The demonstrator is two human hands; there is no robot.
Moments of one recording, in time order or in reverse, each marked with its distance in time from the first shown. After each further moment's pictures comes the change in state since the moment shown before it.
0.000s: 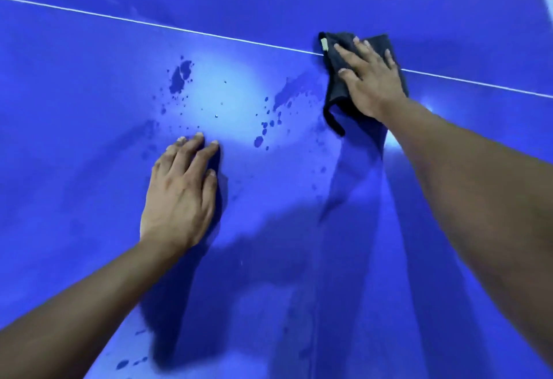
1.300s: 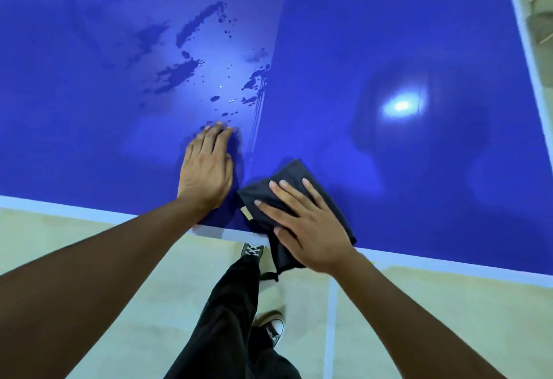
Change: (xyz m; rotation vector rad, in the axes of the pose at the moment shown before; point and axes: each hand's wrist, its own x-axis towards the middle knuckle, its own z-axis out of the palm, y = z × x) left_hand -0.333 -0.018 -0.064 0.028 -0.086 0.035; right_hand -0.604 -0.228 0.056 0.089 -0.114 -0.470
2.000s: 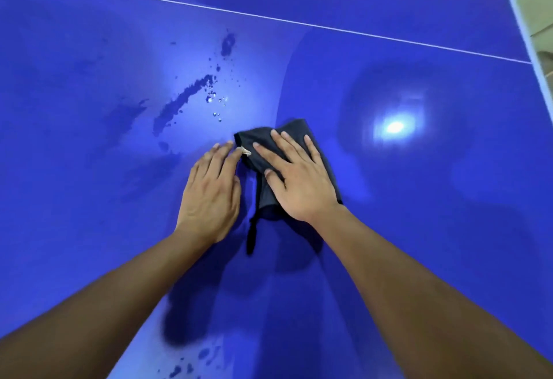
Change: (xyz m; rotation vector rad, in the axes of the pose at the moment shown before) left_hand 0.183 -0.012 0.001 -0.015 0.001 0.079; right_hand 0.267 0.146 -0.046 -0.020 0.145 0.238
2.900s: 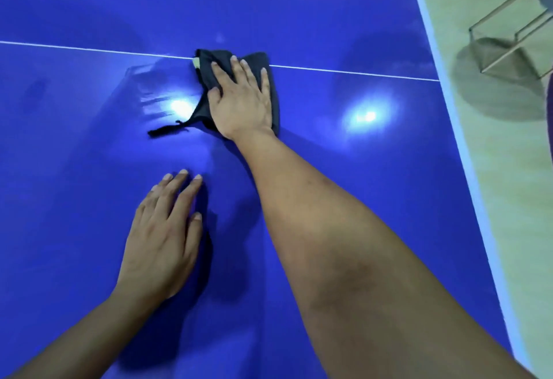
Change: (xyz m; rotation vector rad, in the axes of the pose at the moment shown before) left_hand 0.146 0.172 0.080 -0.038 -0.017 0.023; right_hand 0.198 0.248 -0.062 0.046 0.068 0.343
